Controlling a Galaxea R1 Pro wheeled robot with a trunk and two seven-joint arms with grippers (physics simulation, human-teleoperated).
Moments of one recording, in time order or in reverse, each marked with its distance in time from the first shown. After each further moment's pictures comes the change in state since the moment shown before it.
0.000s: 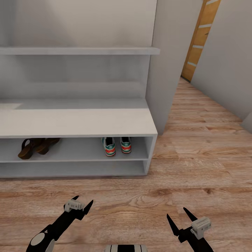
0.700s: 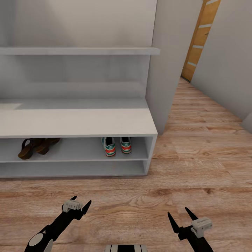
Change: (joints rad) left arm 0.000 -0.004 0.032 0.011 -0.006 0.000 -0.006; right arm 0.001 0.013 0.008 -0.005 -0.003 0.003 -0.075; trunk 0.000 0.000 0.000
